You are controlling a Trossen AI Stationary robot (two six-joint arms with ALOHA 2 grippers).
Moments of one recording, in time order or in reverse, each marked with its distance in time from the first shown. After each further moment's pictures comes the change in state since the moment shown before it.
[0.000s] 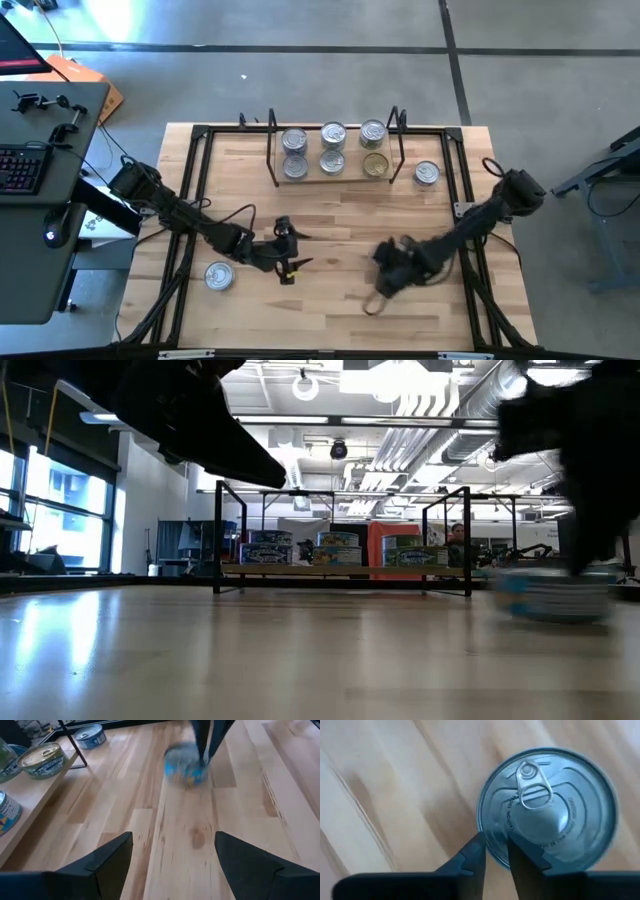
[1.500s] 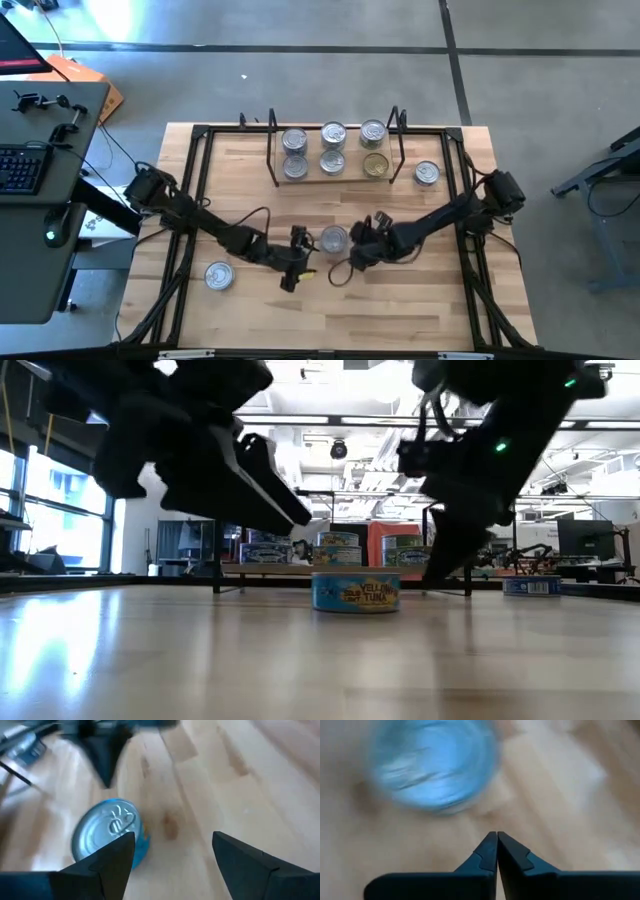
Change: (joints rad) left arm 0.051 0.143 0.051 0.042 0.223 0.274; right arm -0.207 0.130 0.035 0.197 0.221 -0.327
